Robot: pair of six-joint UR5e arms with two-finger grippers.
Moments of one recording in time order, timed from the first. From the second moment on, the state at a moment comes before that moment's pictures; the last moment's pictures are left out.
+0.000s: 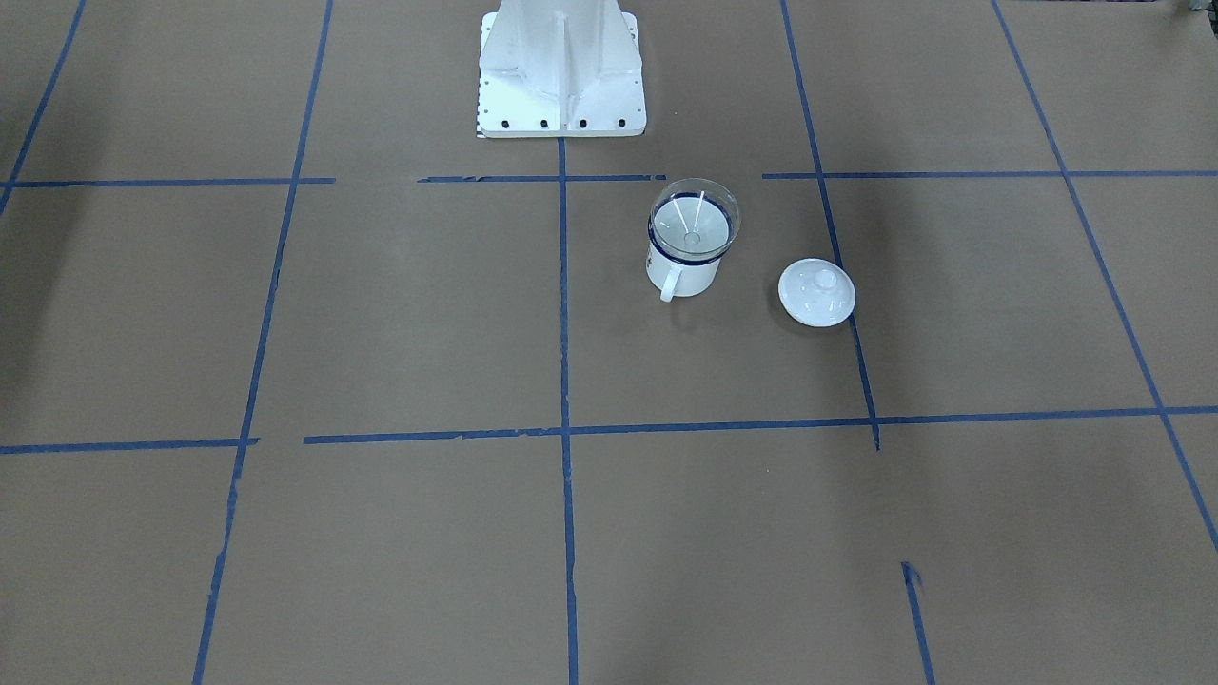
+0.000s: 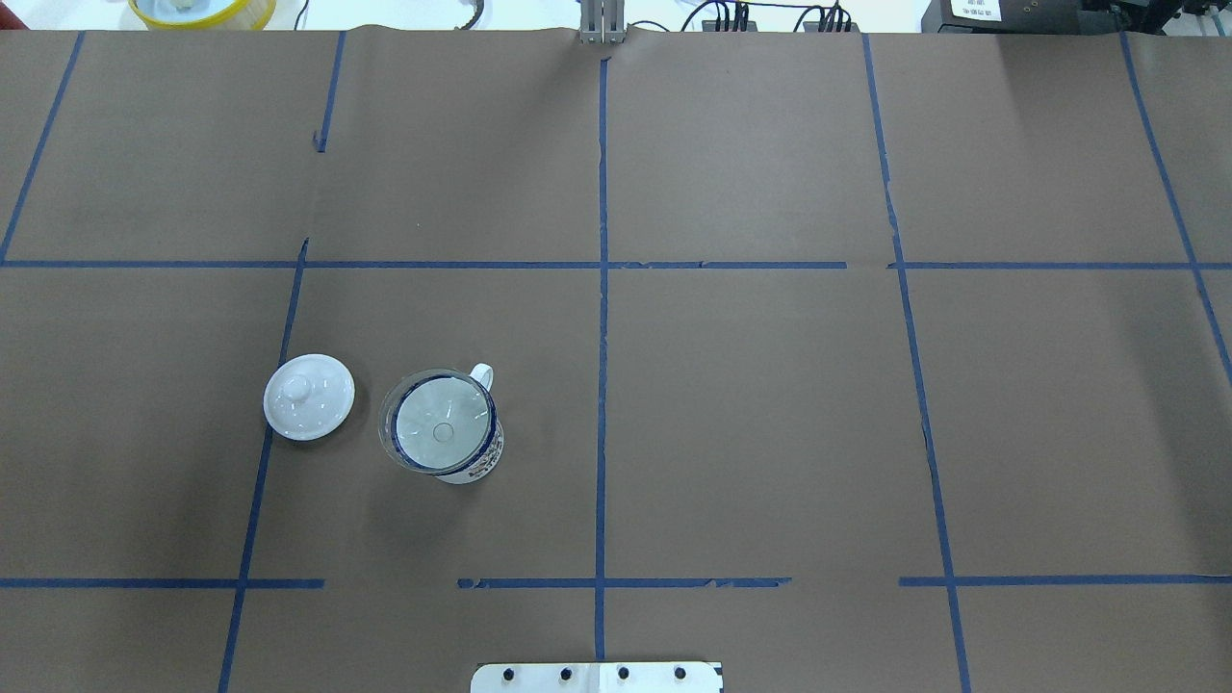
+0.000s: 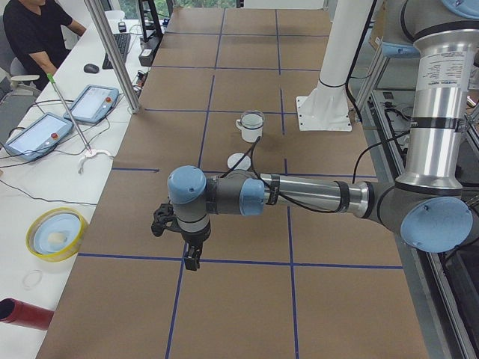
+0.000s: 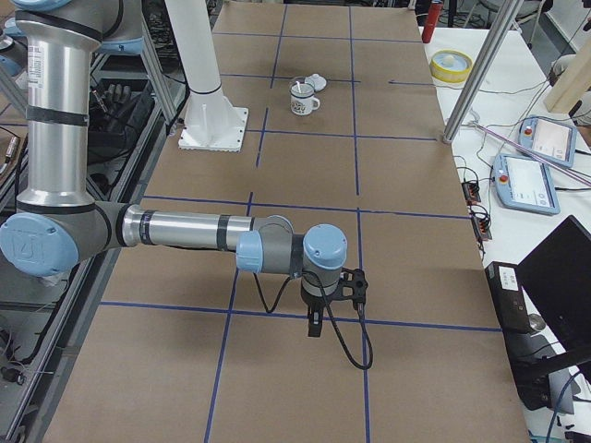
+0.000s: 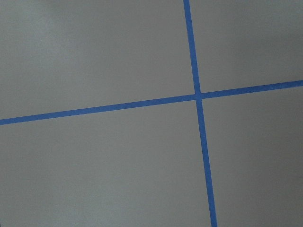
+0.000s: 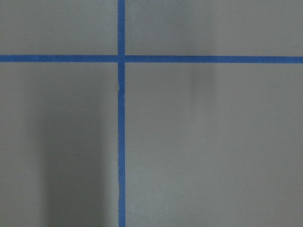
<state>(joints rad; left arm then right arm) -1.61 -1.60 -1.64 -1.49 -2.27 0.15 1.57 -1.68 1.66 -1.57 2.29 0.01</state>
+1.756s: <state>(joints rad) -1.29 -1.78 -2.05 -1.42 -2.26 -0.48 1.57 -1.68 1.66 -1.57 2.29 0.01</state>
